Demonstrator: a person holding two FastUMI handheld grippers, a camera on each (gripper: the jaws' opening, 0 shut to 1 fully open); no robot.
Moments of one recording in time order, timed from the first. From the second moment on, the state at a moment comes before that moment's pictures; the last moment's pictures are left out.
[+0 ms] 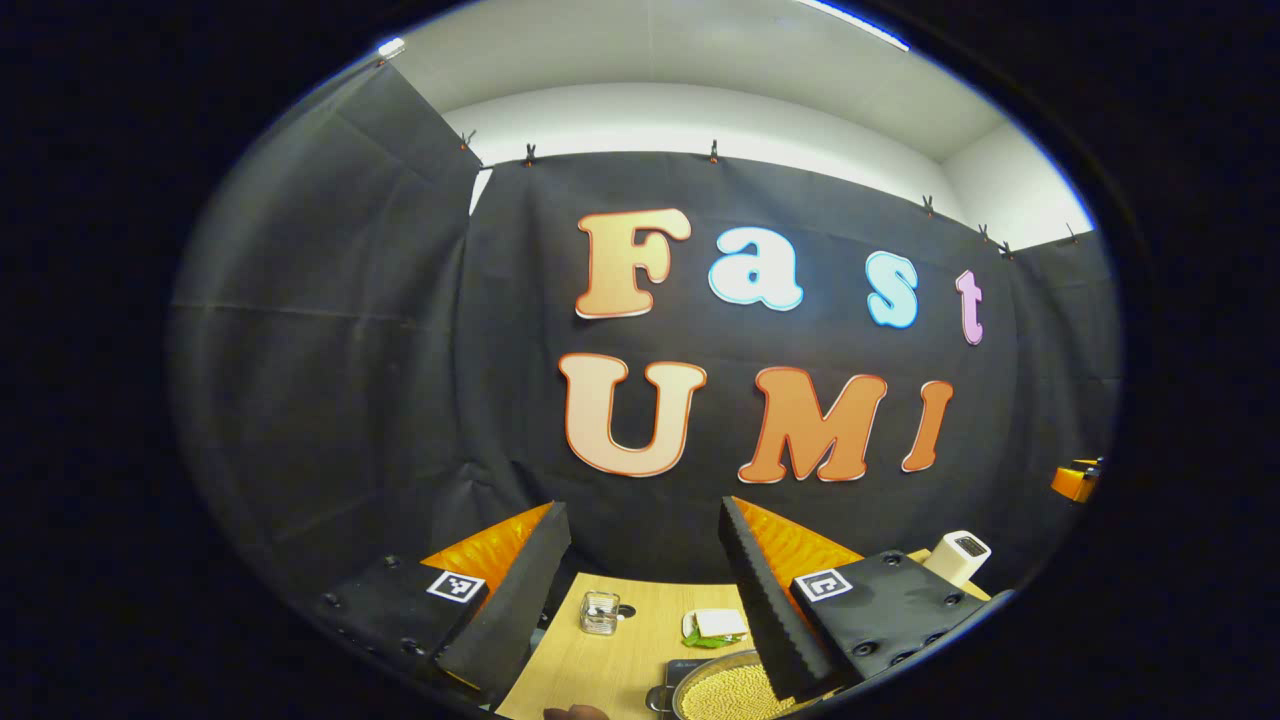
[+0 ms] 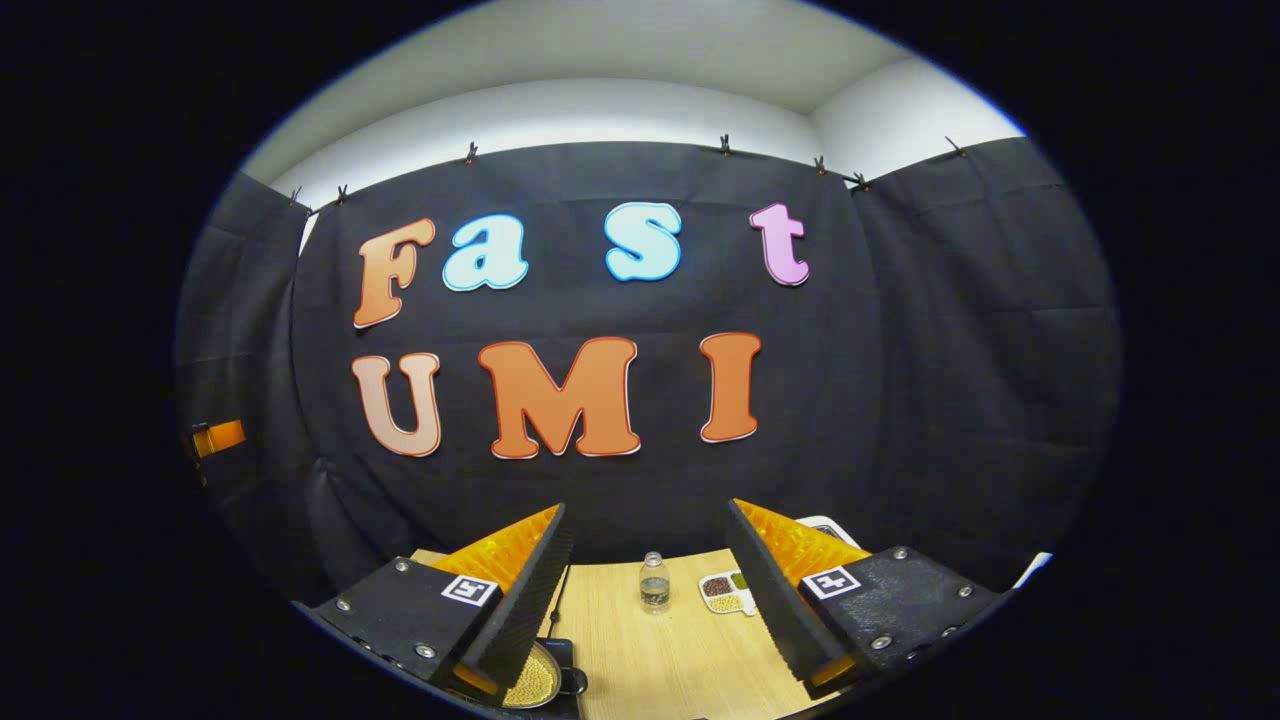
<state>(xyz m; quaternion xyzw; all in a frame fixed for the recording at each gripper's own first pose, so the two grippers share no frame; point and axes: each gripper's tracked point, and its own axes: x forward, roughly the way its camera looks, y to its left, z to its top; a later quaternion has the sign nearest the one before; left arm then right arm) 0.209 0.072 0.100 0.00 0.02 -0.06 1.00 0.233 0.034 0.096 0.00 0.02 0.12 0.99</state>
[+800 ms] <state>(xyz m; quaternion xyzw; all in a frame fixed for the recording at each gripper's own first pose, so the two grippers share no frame) 0.079 -0.034 0.148 0.01 -0.04 -0.02 1.00 0.244 -0.111 0.144 -0.03 -0.02 0.14 0.99</state>
